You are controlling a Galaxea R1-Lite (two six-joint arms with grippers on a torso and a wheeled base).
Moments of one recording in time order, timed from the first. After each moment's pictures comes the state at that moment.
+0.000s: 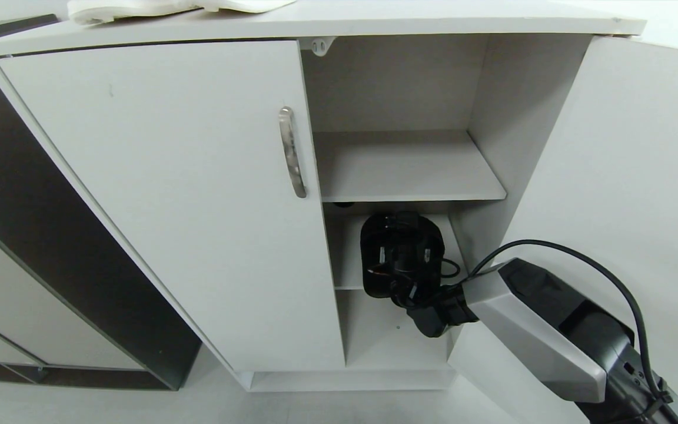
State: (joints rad) left arm 0.00 0.00 0.00 0.00 -0.01 0.04; right arm 0.63 2.67 -1.81 -0.84 -0.71 0.06
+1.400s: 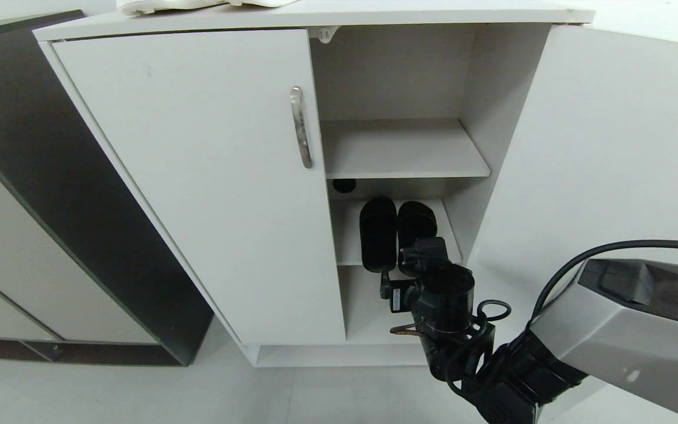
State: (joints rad) left arm 0.00 0.00 0.00 0.00 -0.01 0.03; right arm 0.81 2.22 -0.94 -1.21 -0.71 0.06
